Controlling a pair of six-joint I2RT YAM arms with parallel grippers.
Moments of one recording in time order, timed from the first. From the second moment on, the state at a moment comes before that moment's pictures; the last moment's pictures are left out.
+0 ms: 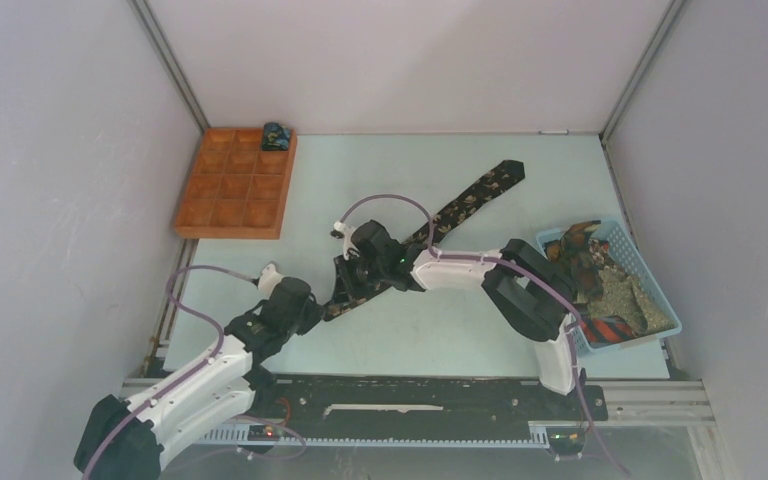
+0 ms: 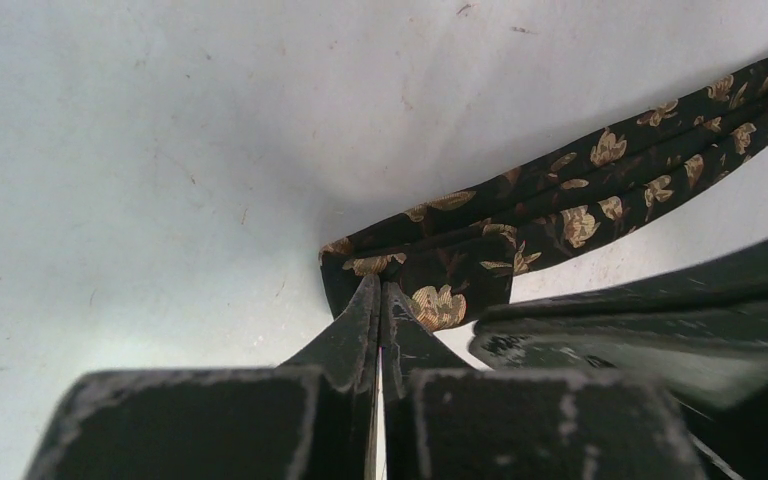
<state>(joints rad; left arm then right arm) -0.58 0.76 0.28 -0.37 -0.28 -1.17 0.97 2.00 1.29 0.03 -0.43 0.61</state>
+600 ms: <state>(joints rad) -0.58 0.66 0.28 -0.43 -0.28 -1.17 0.95 2.10 1.29 0.02 -0.44 0.60</state>
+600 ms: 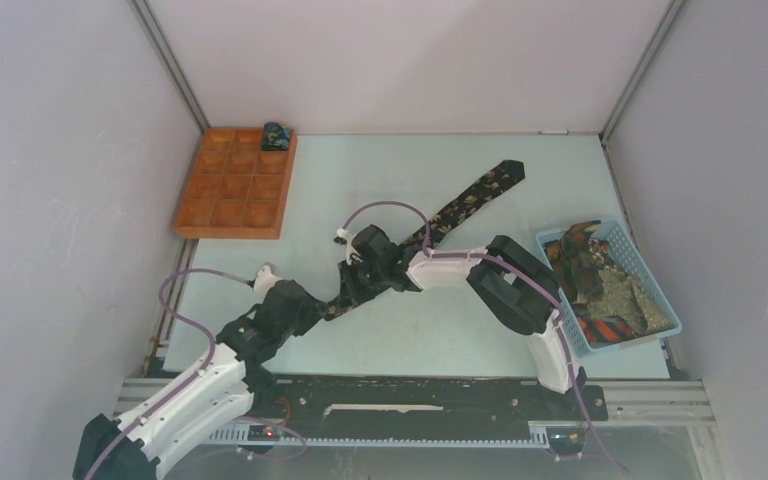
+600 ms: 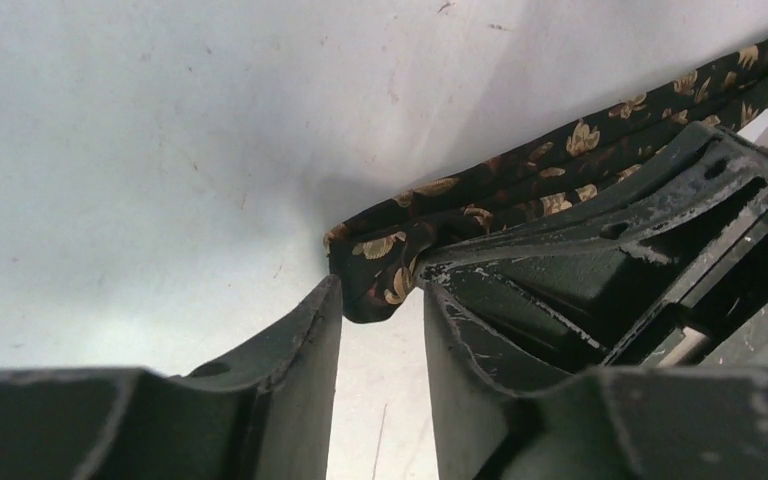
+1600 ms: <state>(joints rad) -0.41 0.60 0.26 -0.42 -0.13 -1.05 0.92 2.06 1.30 -0.03 -0.46 0.56</state>
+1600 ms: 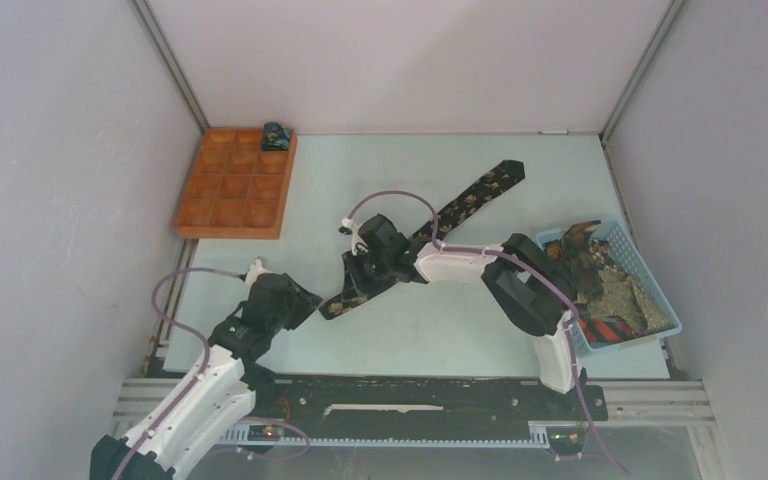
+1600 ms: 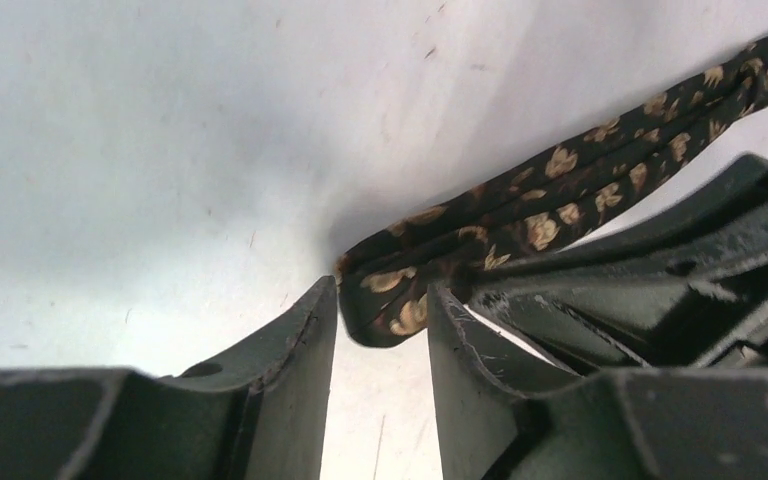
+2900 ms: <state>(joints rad) -0.38 1.71 0.94 -0.30 0.11 -0.71 0.80 1.97 1.24 -0.23 -0.05 0.48</state>
